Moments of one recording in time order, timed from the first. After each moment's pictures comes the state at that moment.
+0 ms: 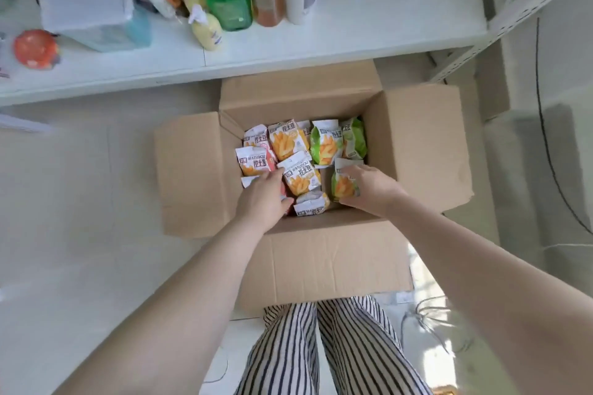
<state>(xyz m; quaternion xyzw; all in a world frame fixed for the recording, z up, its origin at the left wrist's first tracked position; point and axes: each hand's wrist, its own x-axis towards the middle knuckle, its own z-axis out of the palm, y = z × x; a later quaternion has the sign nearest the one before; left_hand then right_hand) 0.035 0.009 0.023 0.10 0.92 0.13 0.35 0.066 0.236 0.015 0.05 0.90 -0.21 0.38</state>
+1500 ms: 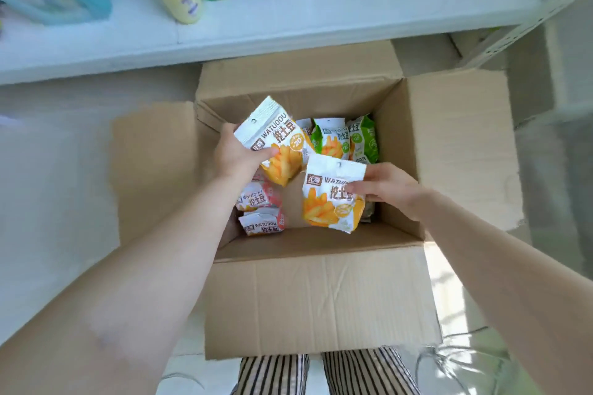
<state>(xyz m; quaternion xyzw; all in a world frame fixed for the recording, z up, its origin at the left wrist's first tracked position) -0.039 0.014 -0.091 -0.22 0.85 0.44 0.20 0.048 0.272 -0.094 0.24 0.70 -0.55 0.39</state>
